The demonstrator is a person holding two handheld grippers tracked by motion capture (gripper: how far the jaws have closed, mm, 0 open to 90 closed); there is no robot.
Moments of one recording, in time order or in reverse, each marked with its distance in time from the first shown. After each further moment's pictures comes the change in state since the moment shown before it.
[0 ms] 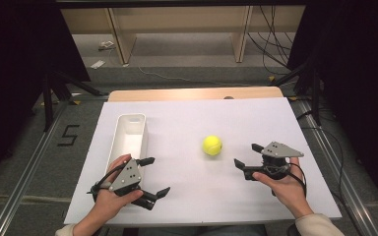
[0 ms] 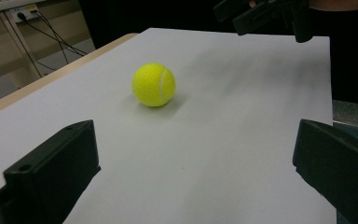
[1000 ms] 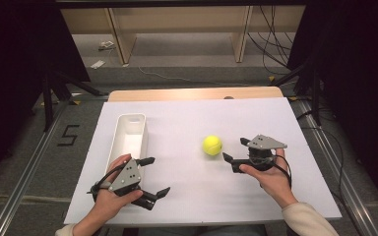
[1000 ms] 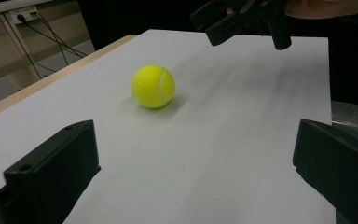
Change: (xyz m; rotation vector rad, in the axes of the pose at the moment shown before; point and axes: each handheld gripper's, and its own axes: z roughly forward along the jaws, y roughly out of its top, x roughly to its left) left arm 0.000 0.001 -0.001 -0.003 -0.002 0.006; right arm 0.007 0.014 0.035 0.005 0.012 -0.017
